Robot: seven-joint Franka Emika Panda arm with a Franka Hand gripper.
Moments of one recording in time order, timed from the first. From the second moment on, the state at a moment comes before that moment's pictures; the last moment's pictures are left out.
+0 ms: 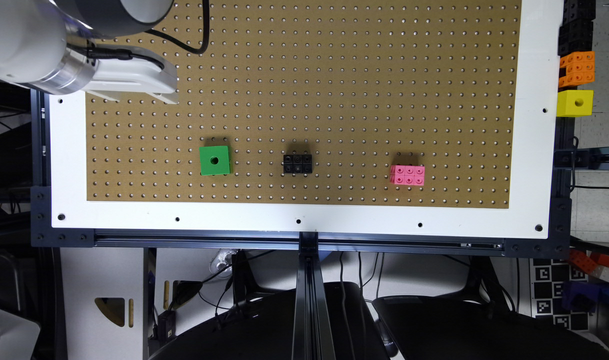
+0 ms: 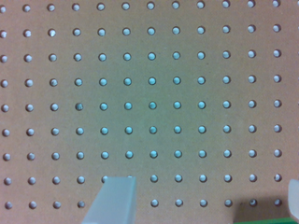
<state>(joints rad) -0.47 0.21 0.00 -2.11 0.00 2.35 0.32</state>
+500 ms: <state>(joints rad) -0.47 0.21 0.05 -2.11 0.00 2.35 0.35</state>
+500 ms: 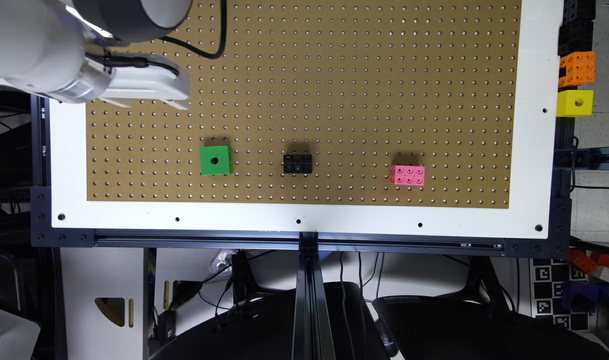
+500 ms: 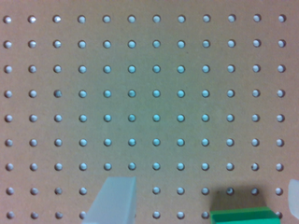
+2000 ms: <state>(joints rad) -0.44 0.36 0.15 -1.94 -0.01 2.36 0.47</state>
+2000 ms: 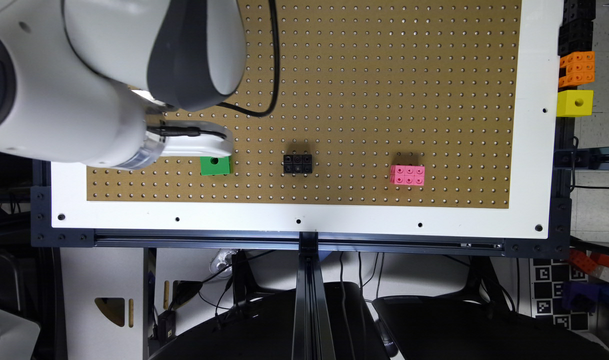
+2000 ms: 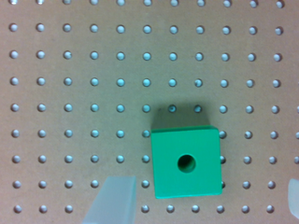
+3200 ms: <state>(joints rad) -0.44 0.52 0.15 -1.94 -0.01 2.49 0.47</state>
